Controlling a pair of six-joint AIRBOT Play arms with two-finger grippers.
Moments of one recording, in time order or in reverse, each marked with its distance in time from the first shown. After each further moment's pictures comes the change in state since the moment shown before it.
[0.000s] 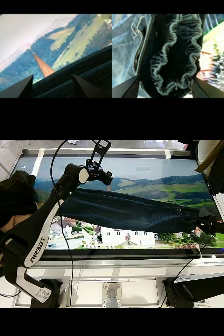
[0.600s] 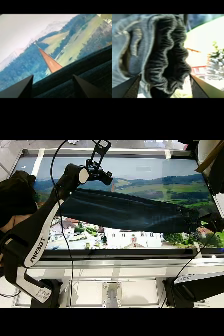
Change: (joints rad) left arm 0.000 0.000 0.000 0.000 -0.001 0.000; right arm 0.085 -0.012 0.161 -0.244 -0.010 0.140
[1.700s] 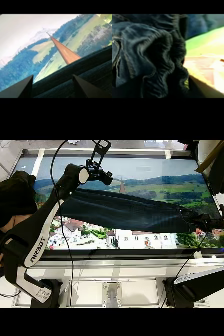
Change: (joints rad) left arm 0.000 0.000 0.000 -0.004 0.000 0.000; right arm 0.036 -0.146 0.007 0.046 -0.022 -0.009
